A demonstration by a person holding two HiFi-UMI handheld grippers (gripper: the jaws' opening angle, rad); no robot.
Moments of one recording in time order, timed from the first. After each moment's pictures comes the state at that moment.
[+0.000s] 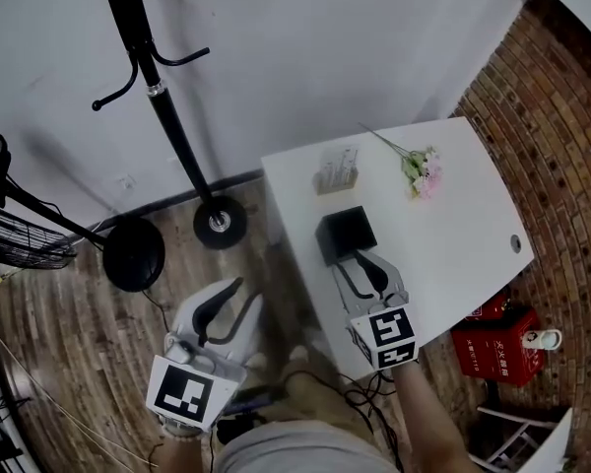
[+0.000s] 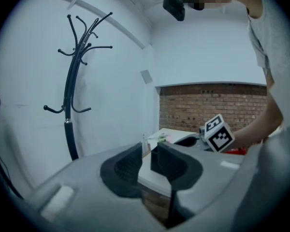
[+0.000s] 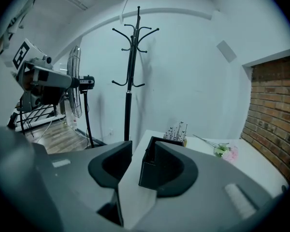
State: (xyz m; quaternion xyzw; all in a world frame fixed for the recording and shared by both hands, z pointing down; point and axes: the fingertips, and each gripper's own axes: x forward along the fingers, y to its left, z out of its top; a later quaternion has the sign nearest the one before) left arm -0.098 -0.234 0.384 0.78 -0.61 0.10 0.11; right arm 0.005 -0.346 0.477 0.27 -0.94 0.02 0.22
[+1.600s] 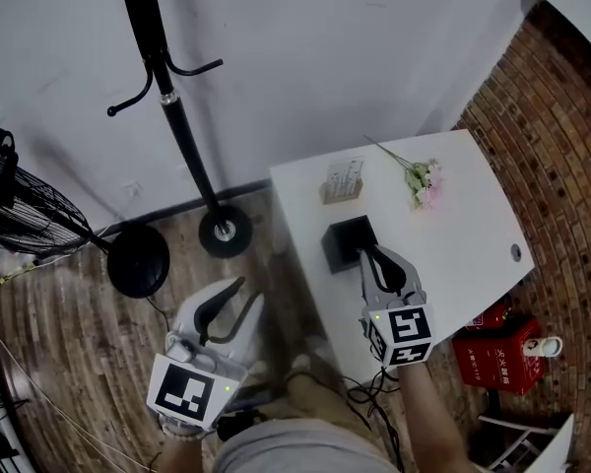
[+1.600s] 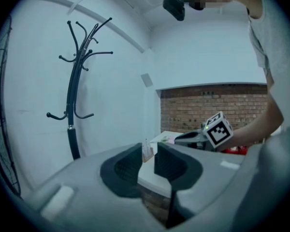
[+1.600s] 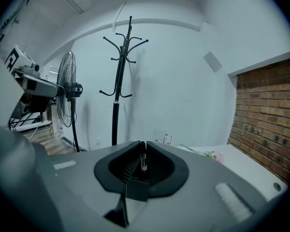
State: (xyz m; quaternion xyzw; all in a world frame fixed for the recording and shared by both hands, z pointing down) left arm -0.111 -0.229 0.368 0.77 -0.62 0.09 0.09; right arm 0.016 -0.372 0.438 0.34 -0.93 0.01 0.17
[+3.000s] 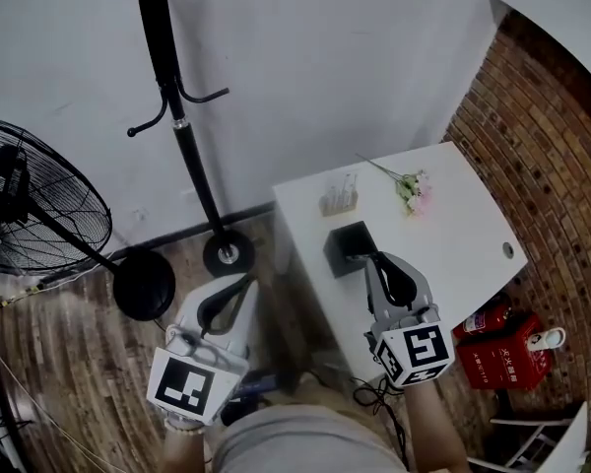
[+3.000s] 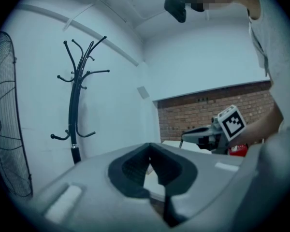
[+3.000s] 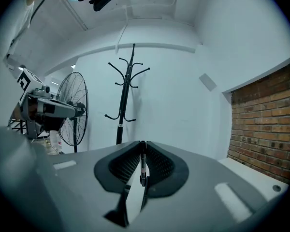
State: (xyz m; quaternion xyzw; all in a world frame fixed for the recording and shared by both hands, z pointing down) left arm -0.116 -0.203 0.315 0.79 -0.61 0.07 0.02; right arm 0.022 -0.310 0.347 0.35 -0.94 -0.03 0.06
